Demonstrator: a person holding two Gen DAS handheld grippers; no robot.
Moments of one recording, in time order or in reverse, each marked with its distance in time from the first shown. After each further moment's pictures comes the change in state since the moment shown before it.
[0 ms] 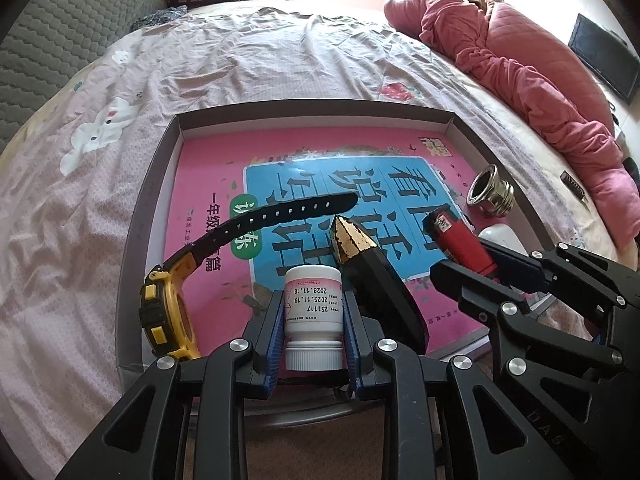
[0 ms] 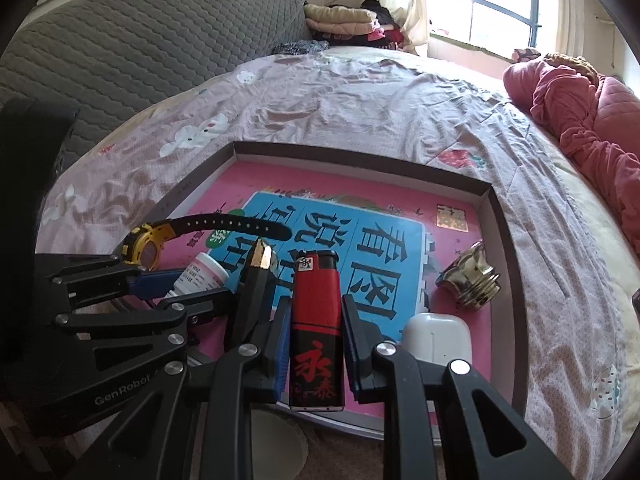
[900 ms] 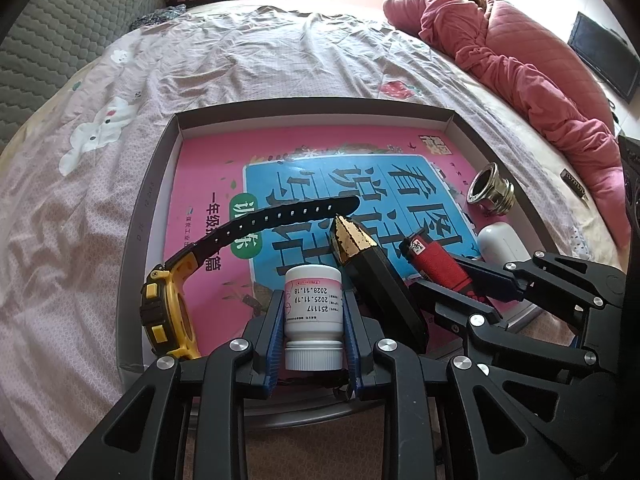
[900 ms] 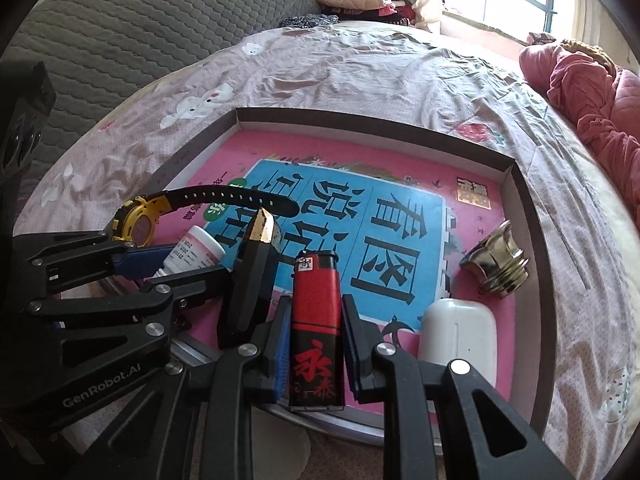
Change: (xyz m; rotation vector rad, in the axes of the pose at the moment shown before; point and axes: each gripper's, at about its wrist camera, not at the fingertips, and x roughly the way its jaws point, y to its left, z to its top) left arm 0.000 0.000 0.000 -0.001 0.005 -0.005; right arm 0.021 0.001 -0.001 -0.021 0.092 0.026
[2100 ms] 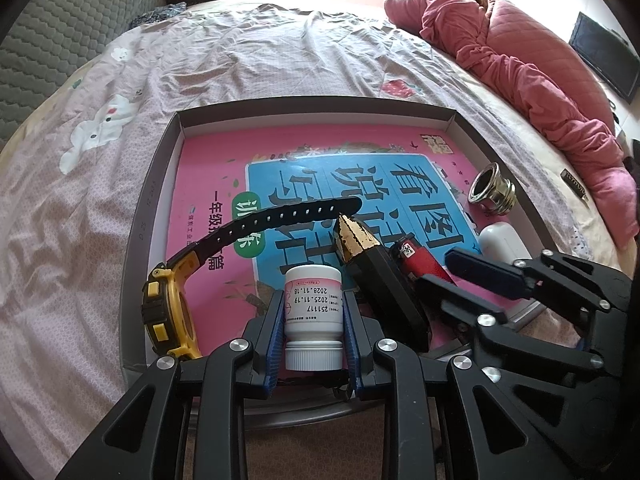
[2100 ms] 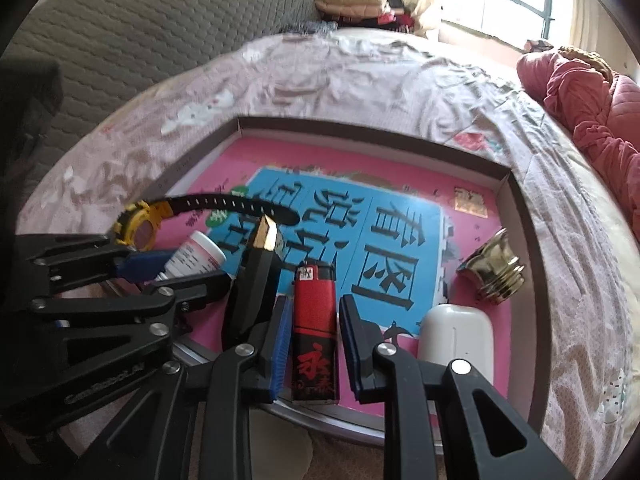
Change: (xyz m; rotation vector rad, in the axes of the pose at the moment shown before) left arm 0.001 0.002 -0.001 0.005 0.009 -0.001; right arm -0.011 -0.001 -0.003 0.018 -0.055 0.000
